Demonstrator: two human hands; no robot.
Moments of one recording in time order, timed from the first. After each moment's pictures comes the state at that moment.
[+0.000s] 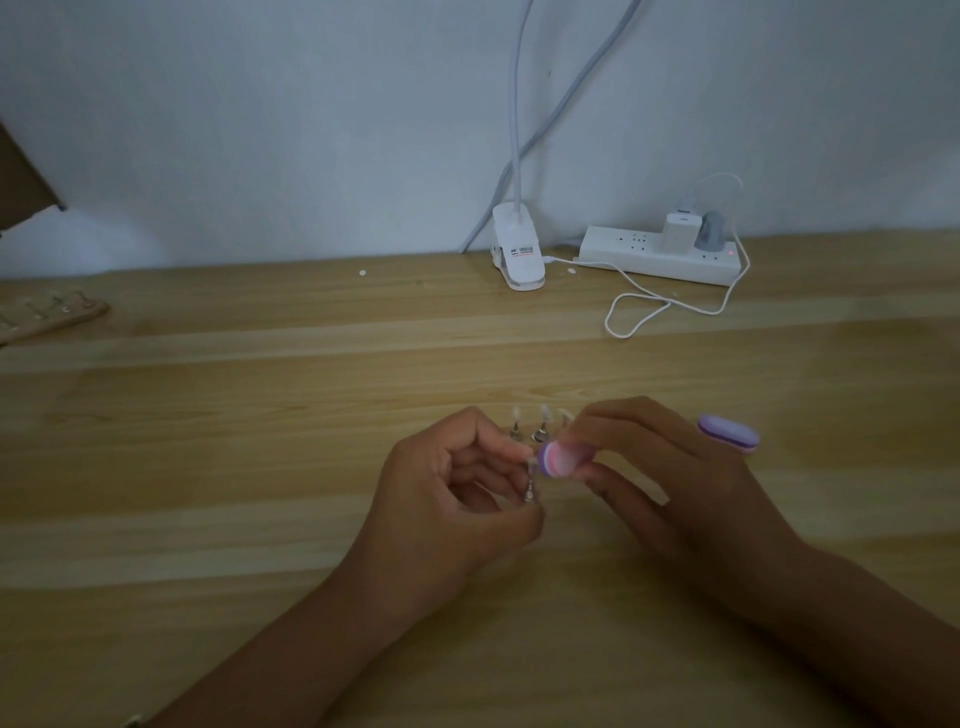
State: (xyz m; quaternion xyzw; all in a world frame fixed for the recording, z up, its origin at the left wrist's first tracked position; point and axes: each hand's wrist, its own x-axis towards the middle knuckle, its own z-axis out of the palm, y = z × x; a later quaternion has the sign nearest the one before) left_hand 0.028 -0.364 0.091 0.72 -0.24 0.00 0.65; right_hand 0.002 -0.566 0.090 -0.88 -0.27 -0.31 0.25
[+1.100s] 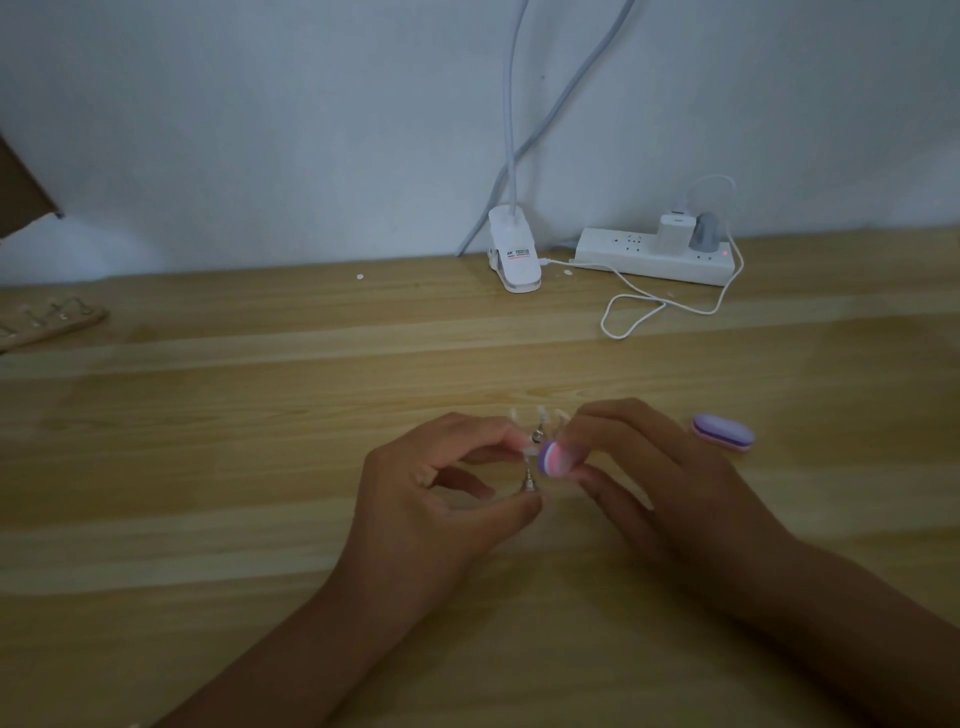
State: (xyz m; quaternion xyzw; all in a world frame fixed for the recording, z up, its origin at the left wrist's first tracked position) left_hand 0.026 -0.362 0.096 0.76 -0.26 0.11 0.59; right_hand 0.000 -0.565 0.091 -0.89 -0.28 -0.29 0.24
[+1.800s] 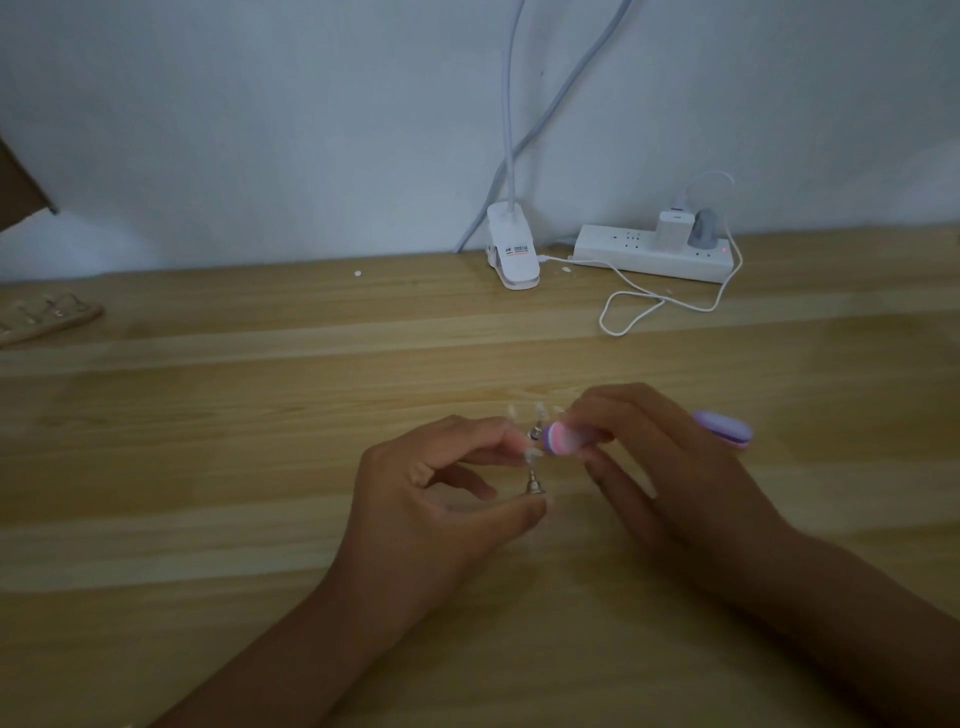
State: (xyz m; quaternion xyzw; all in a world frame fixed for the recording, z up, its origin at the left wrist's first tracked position) left_hand 0.025 -0.361 0.094 0.75 -0.27 0.10 0.59; right_hand 0.003 -0.566 0.090 -0.88 -0.27 -0.30 0.24
